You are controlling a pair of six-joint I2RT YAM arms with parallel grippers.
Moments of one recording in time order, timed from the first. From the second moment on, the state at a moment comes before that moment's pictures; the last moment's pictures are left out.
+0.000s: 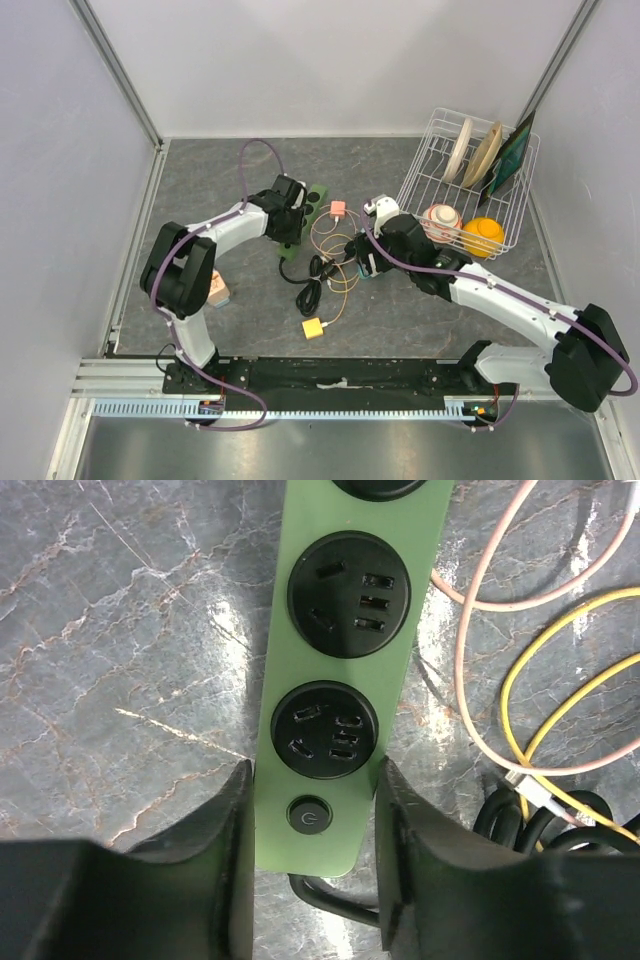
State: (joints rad) left arm -0.48 1.83 1.22 -0.47 -0.06 -0.25; right arm 0.74 1.20 0.80 -0.21 0.14 0.19
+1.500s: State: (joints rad) left arm -0.69 1.13 0.70 -0.57 -0.21 -0.64; right arm 0.70 2.07 1.35 -0.01 0.42 0.42
